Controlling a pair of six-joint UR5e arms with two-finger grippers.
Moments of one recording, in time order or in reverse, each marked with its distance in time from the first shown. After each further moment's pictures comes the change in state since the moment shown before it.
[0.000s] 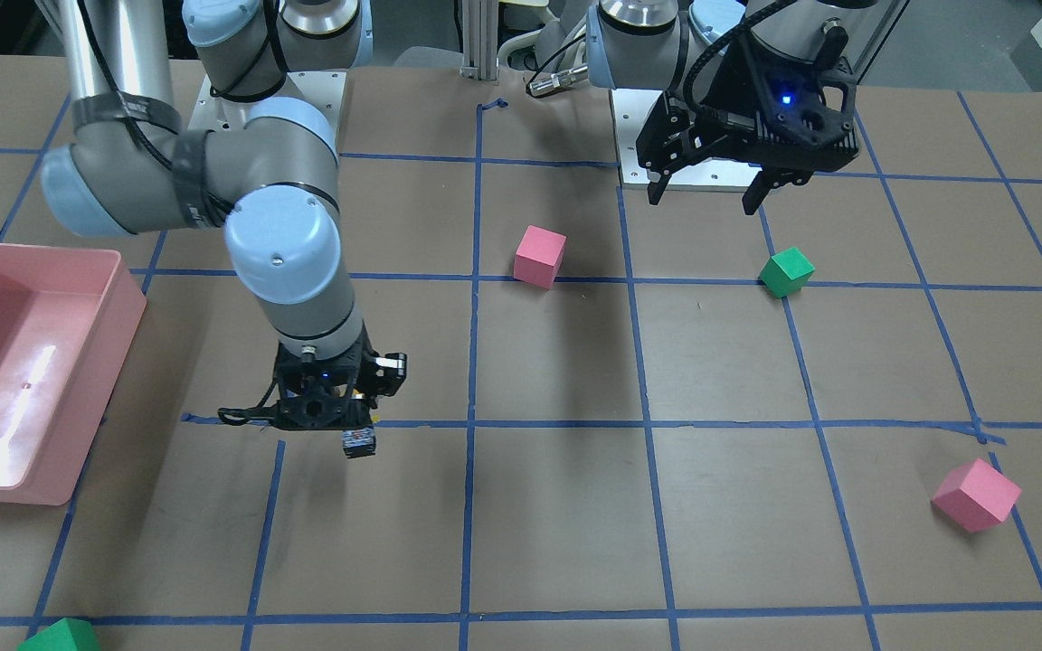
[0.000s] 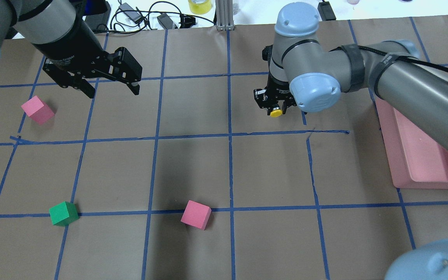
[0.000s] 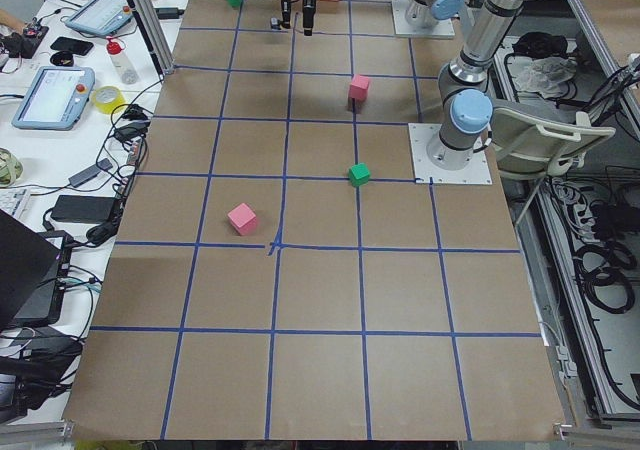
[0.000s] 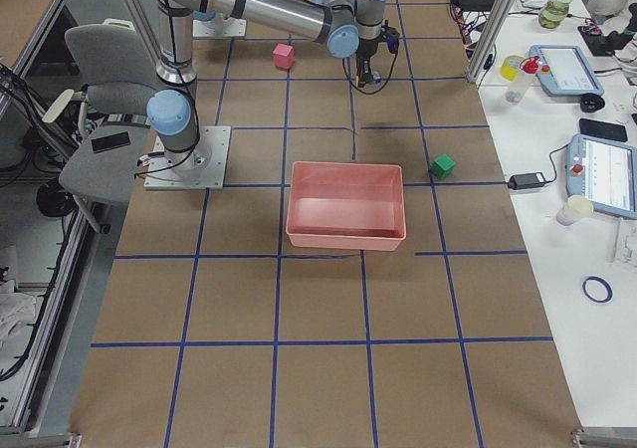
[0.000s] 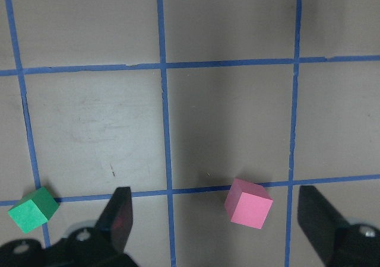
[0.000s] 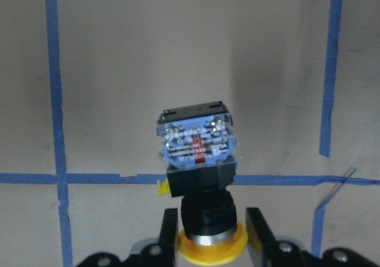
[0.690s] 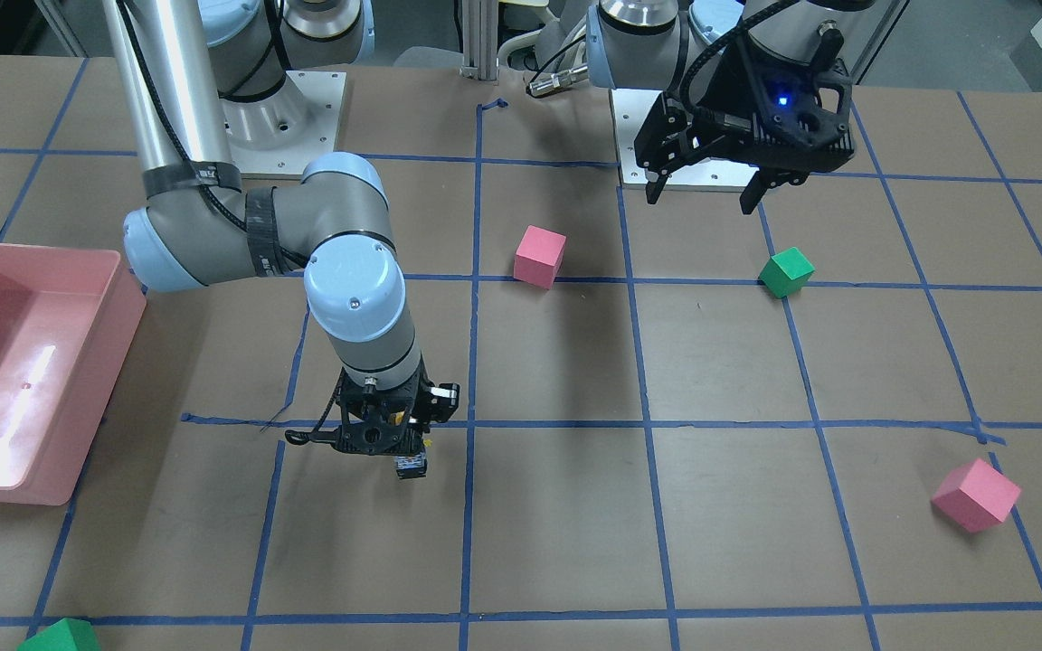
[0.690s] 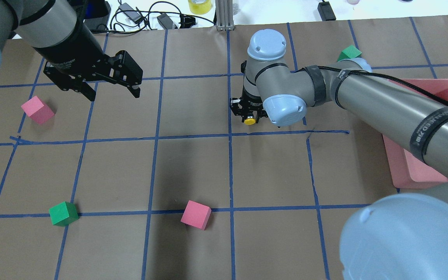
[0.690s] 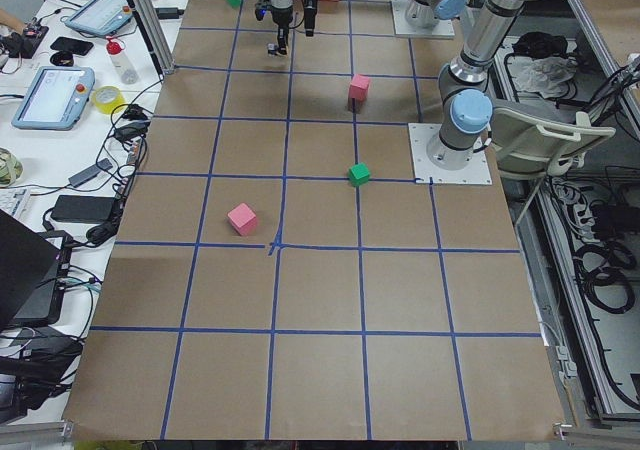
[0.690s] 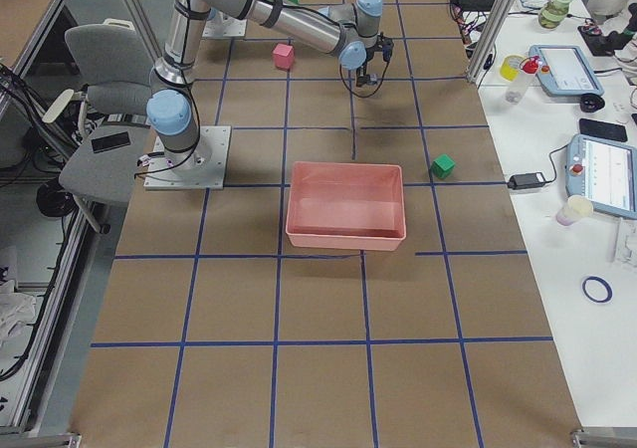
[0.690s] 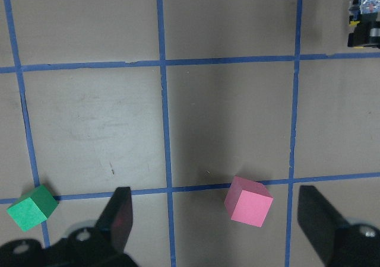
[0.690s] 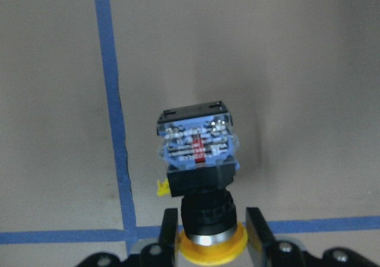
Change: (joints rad) left arm -0.001 0.007 -0.013 0.001 -0.001 0.000; right arm 0.053 0.132 -0.016 -0.148 0.082 0.144
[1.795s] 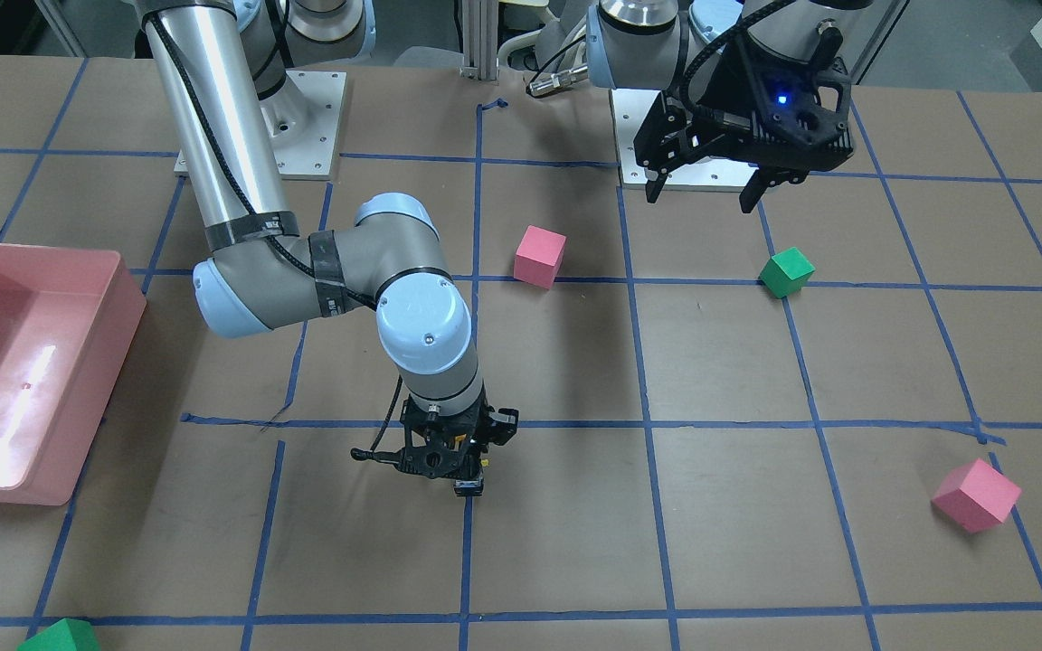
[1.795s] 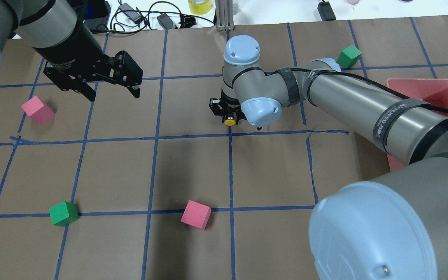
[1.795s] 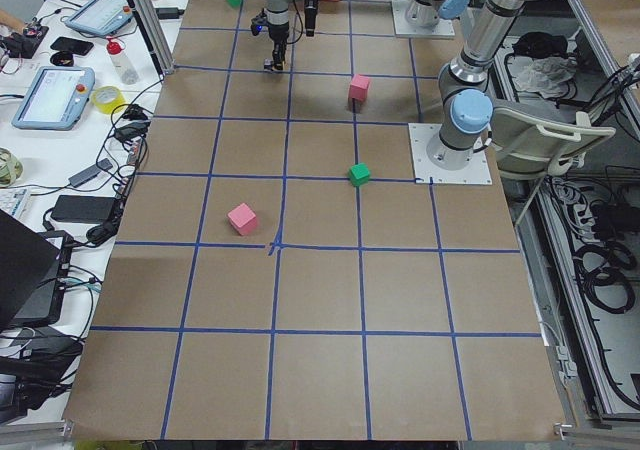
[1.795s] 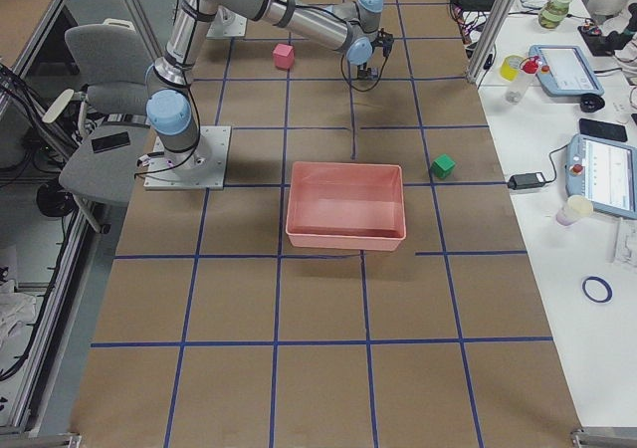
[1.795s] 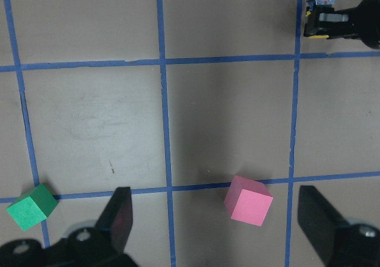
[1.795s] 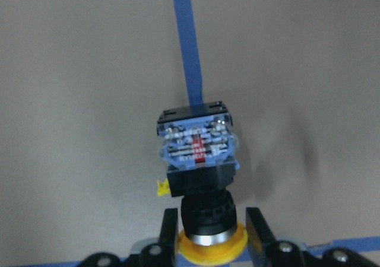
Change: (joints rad) left arm 0.000 0.001 -0.001 -0.001 0.000 0.000; right arm 0.080 0.087 -0.094 -0.011 0.022 0.148
